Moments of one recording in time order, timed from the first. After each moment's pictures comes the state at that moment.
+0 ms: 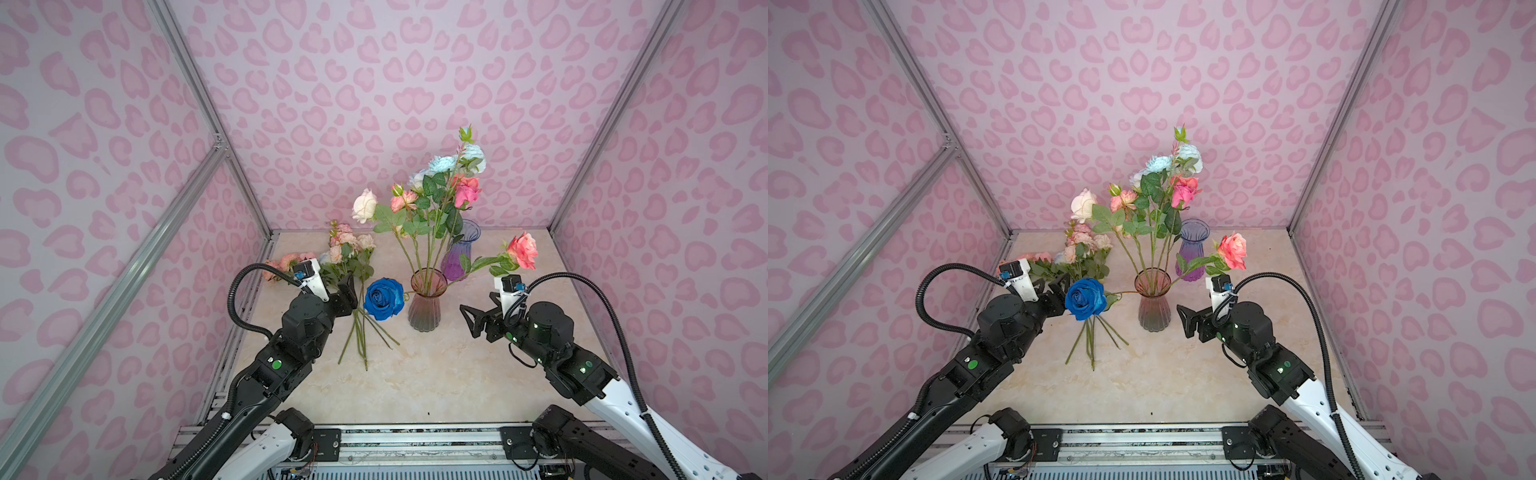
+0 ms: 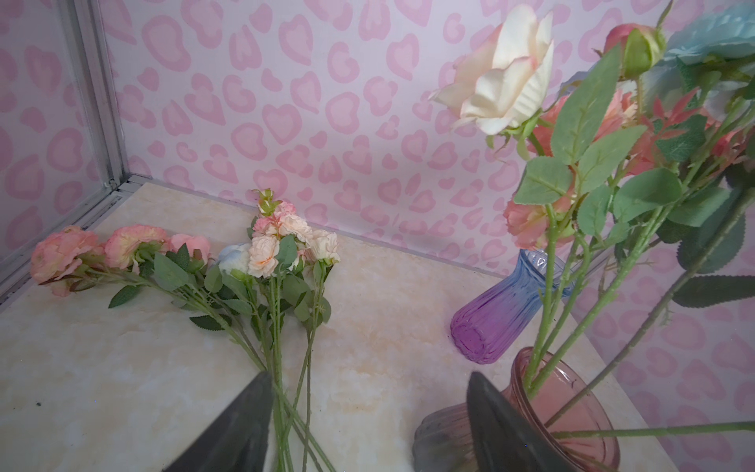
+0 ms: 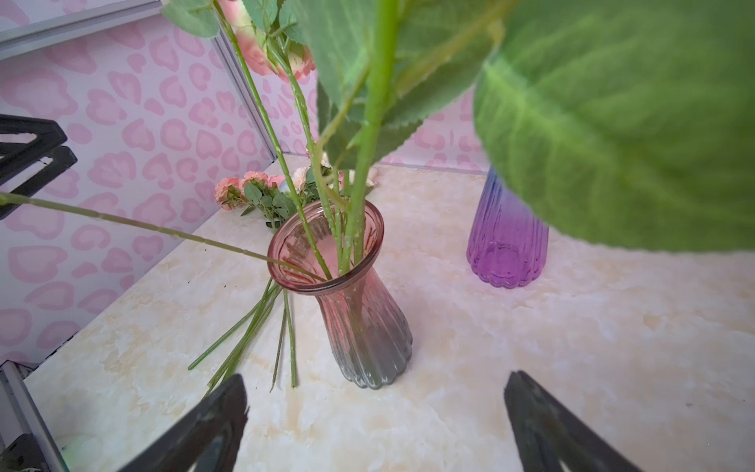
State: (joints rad) left arm -0.59 0.77 0.78 -0.21 -0.43 -0.48; right arm 0.62 0.72 0.68 -0.28 0.04 0.25
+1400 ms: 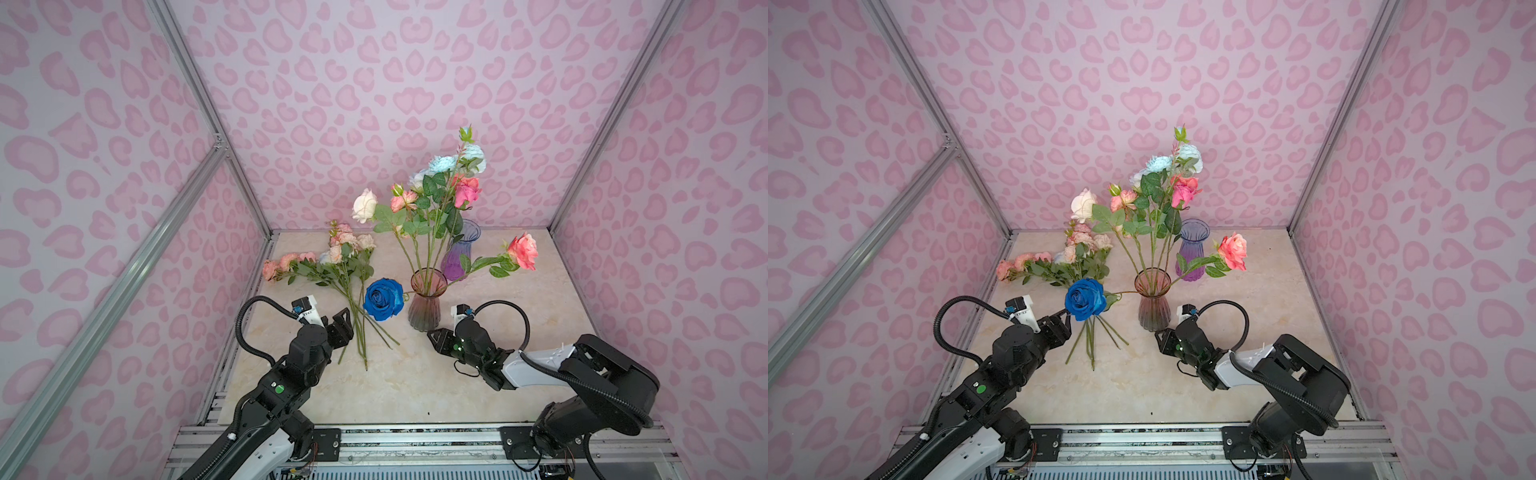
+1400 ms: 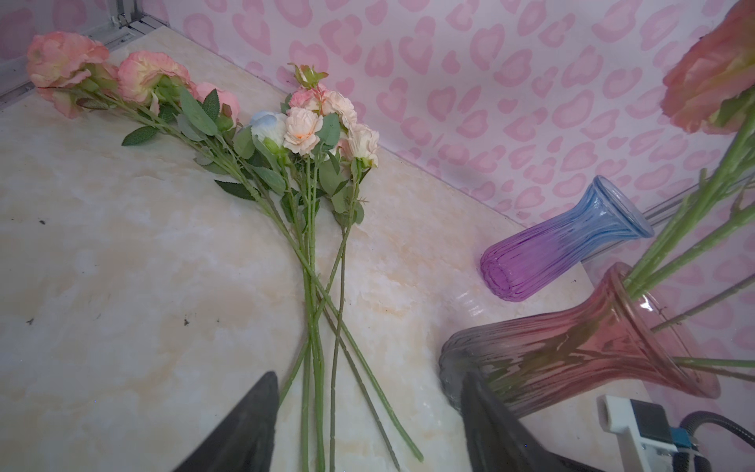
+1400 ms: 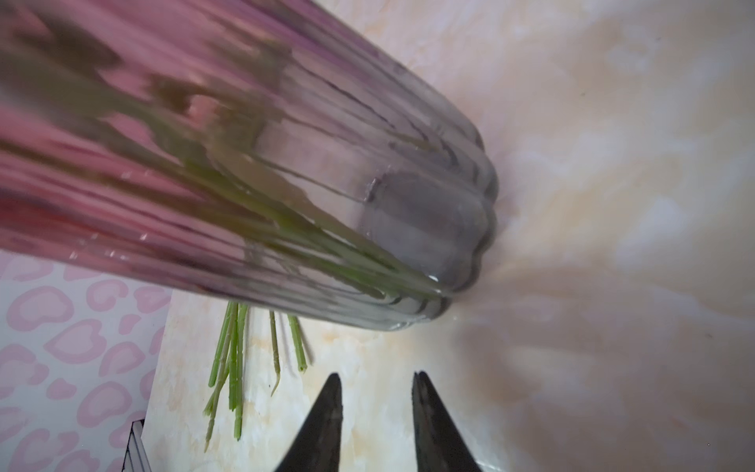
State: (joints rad) left arm -0.58 0.58 0.47 -0.27 -0.39 -0.71; right arm 0.76 1.54 0.41 0.57 0.03 0.96
